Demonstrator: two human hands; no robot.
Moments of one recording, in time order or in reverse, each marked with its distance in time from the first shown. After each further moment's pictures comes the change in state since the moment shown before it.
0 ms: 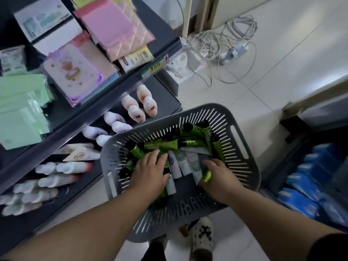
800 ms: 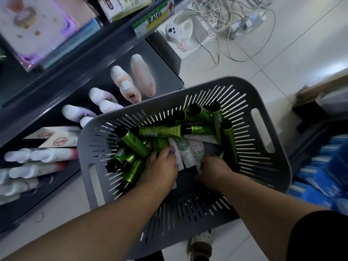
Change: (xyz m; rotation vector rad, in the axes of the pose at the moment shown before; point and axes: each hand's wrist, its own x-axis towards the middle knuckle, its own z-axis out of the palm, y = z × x) left_hand 0.048 0.007 0.085 -0.201 0.065 0.037; right_hand 0.083 -0.001 0.051 -0.091 -0.165 0.133
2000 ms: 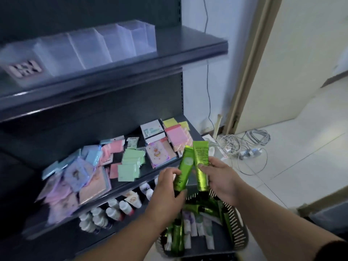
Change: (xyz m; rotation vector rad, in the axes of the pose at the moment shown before) left_hand -0.259 0.119 -0.303 -0.574 0.614 0.025; right_hand -0.345 -0.077 -0.194 1.263 0.004 -0.767
